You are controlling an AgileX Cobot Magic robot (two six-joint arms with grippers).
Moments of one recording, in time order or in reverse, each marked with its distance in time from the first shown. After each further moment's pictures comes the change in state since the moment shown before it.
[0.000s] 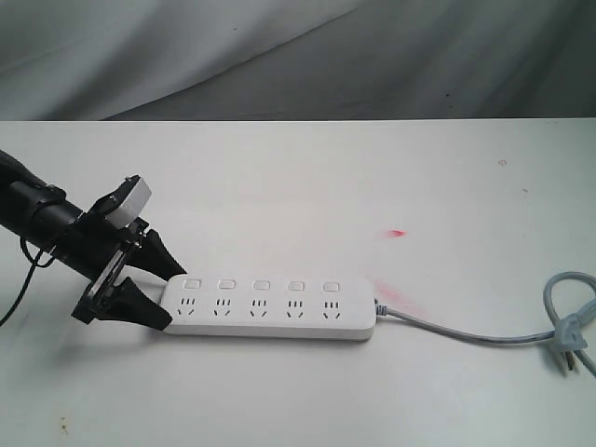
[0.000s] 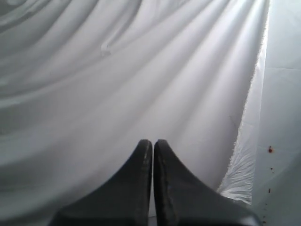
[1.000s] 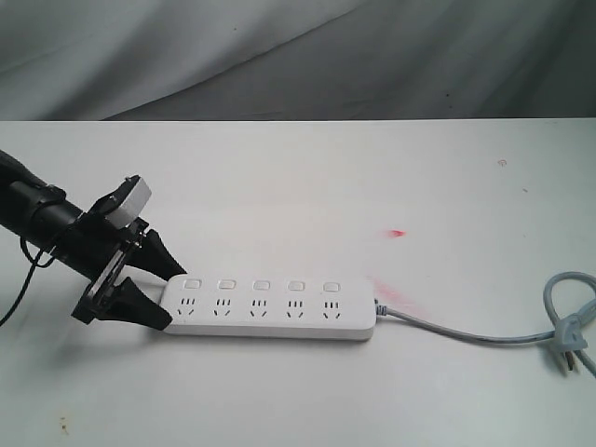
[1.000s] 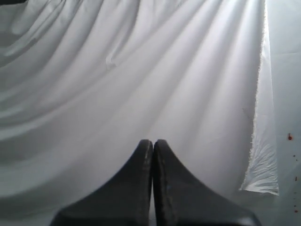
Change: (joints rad) left arm 0.000 0.000 0.000 0.000 0.000 0.000; right arm 0.000 -0.015 0.000 0.090 0.000 0.079
